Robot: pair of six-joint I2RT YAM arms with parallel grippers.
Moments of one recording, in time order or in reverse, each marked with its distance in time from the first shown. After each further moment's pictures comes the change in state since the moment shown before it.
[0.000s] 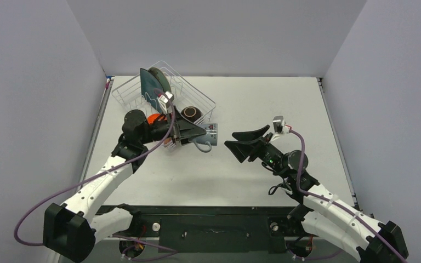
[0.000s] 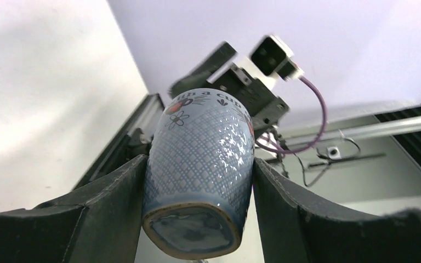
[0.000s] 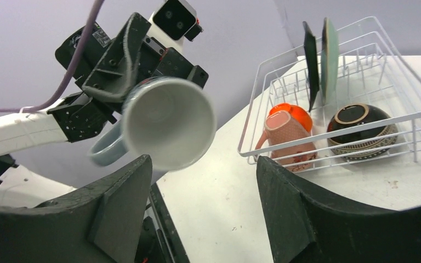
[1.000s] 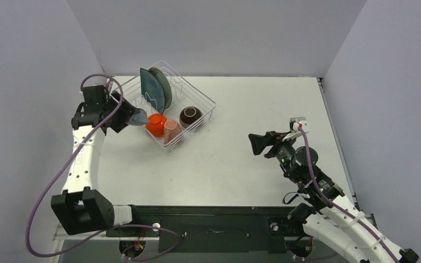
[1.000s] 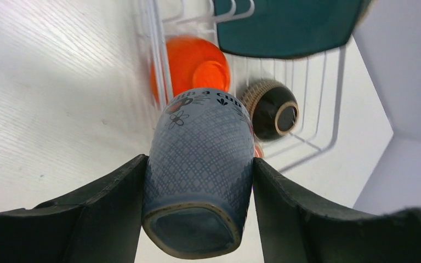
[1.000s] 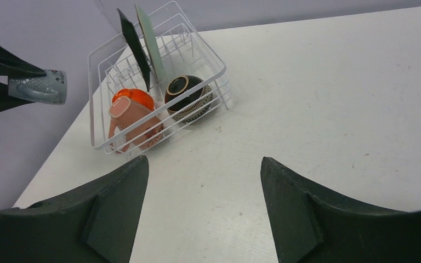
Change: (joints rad) left arm 0.580 0.209 0.486 -1.107 -0.701 0.597; right arm -0.019 -0.213 0.195 -0.779 0.470 -0.229
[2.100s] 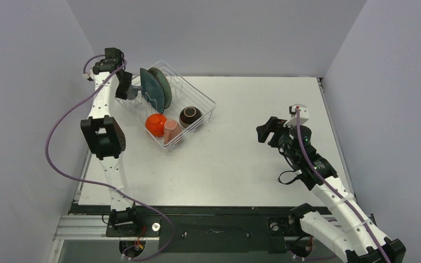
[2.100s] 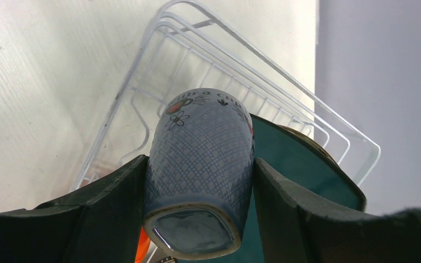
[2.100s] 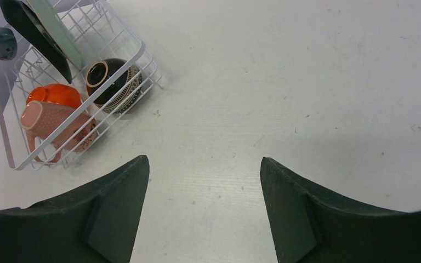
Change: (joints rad) left arm -0.032 0.964 1.057 -0.325 -0.451 -0.509; right arm -0.238 0.216 0.121 -0.149 -0.067 0.021
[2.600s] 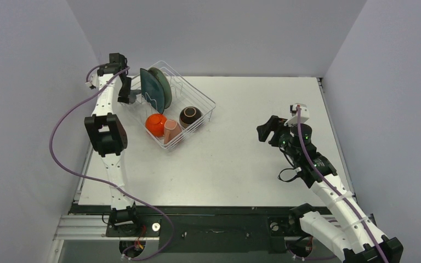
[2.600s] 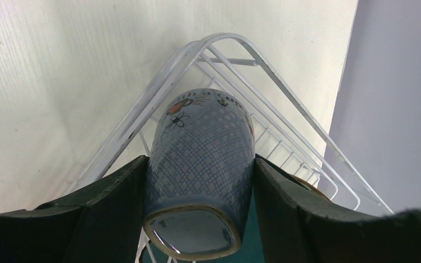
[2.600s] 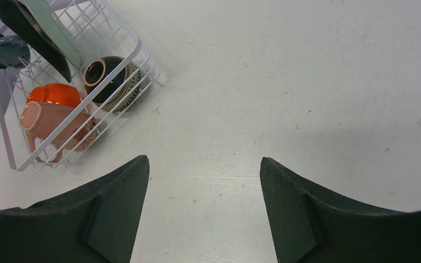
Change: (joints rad) left arm 0.000 0.089 0.021 -0.032 -0.086 -0.178; right arm -0.047 0.029 0.001 0.002 -0.053 0.017
